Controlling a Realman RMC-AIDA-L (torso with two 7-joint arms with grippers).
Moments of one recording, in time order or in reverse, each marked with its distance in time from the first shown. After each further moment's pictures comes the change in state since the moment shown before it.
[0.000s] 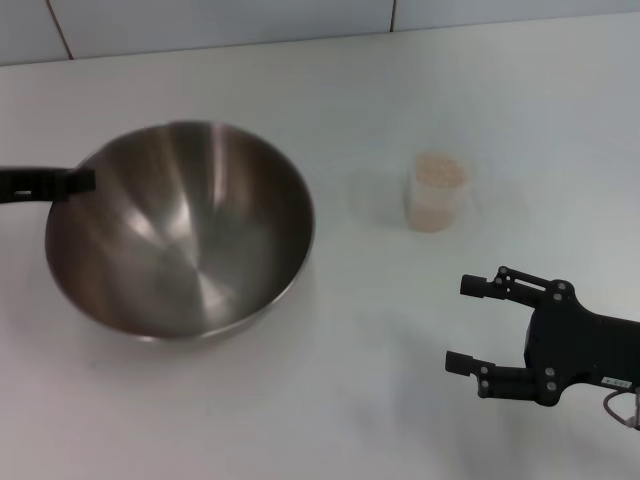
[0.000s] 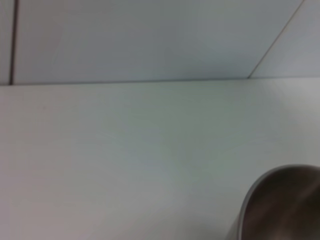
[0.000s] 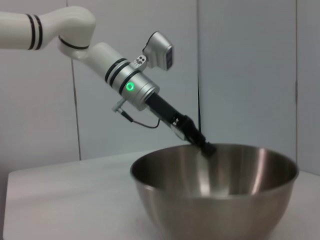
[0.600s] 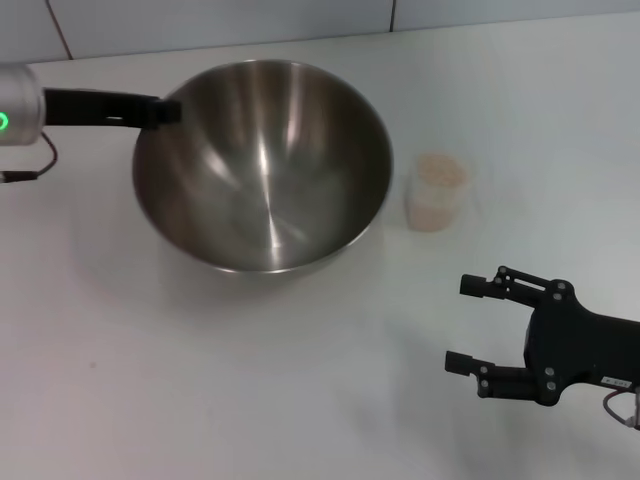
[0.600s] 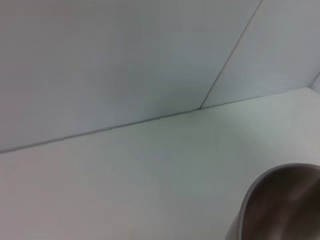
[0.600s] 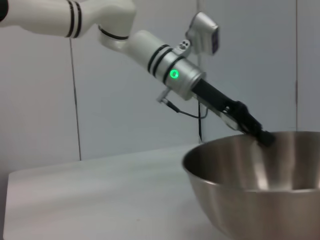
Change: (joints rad) left arm -0.297 -0.009 -0.058 -0.292 0.024 -0.108 0.108; right arm 0.001 0.000 0.000 0.000 0.000 -0.001 0.000
